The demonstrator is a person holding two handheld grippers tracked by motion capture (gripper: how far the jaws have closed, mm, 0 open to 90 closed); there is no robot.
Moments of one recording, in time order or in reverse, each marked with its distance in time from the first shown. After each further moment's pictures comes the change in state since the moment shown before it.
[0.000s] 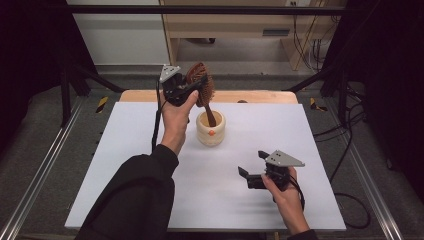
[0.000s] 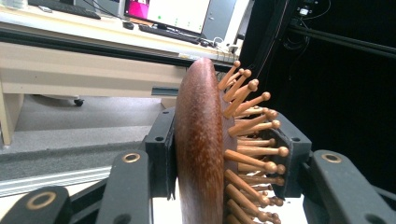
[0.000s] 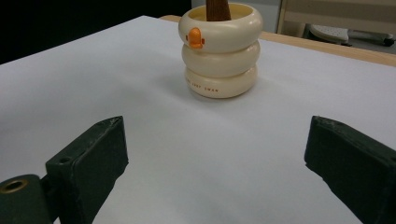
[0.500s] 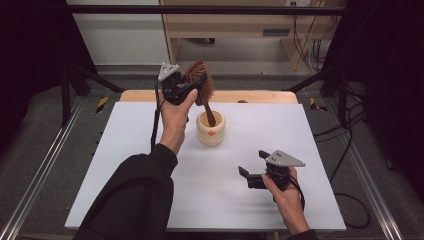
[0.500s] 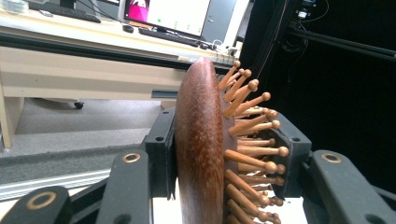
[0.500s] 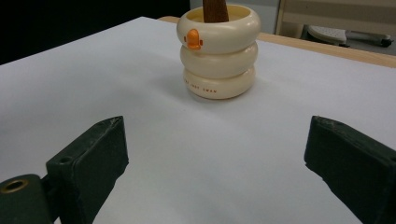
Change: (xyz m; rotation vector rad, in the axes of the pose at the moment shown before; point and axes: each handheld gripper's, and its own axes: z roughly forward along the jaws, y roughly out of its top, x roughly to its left) left arm -0.001 0.005 -0.003 -0.009 -0.001 0.004; right arm -0.001 0.000 -0.001 -0.005 -0.007 -0.002
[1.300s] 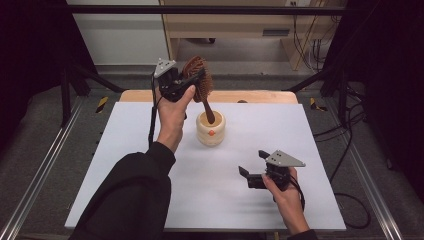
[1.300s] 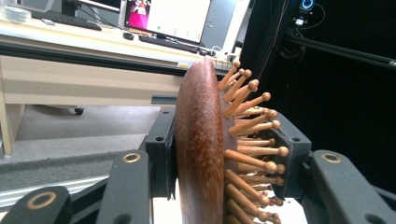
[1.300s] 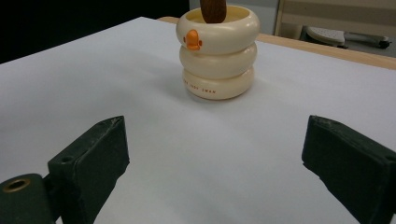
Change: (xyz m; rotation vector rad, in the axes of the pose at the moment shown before) left arm -0.002 0.014 -0.007 -0.020 -0.002 0.002; right arm 0.000 0.000 0.000 -0.002 -0.005 -0.002
